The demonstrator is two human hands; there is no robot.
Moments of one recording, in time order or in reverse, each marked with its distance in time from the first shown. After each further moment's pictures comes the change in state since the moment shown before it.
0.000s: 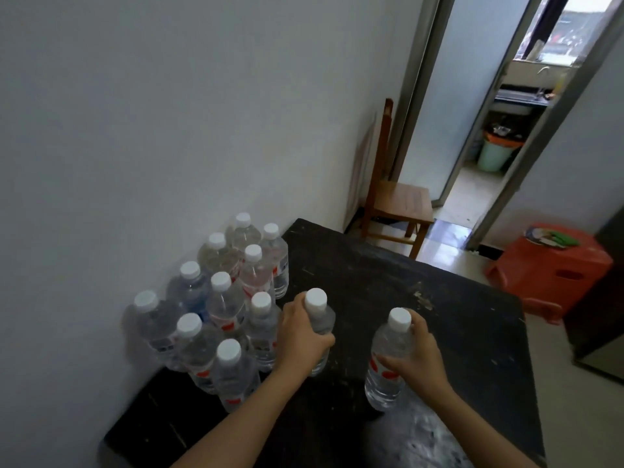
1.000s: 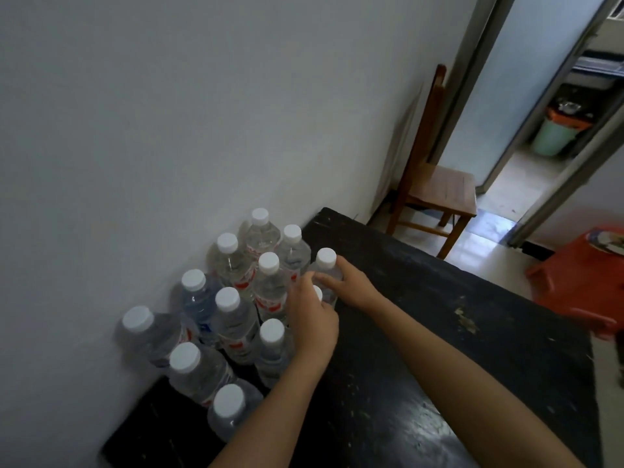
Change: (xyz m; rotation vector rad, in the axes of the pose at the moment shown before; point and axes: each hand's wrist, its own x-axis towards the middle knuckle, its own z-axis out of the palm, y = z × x) left_hand 0.081 0.020 0.000 -0.041 0.249 -0.142; right_hand 0.172 -0.096 0.118 0.039 -0.534 -0.089
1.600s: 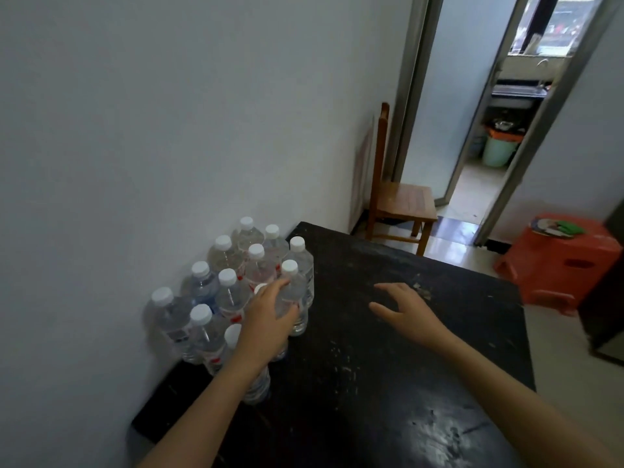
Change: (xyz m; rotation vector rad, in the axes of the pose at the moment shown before) left_hand -0.097 0.001 -0.105 0.077 -0.221 0.328; right_hand -0.213 0.019 -0.056 -0.283 0.233 0.023
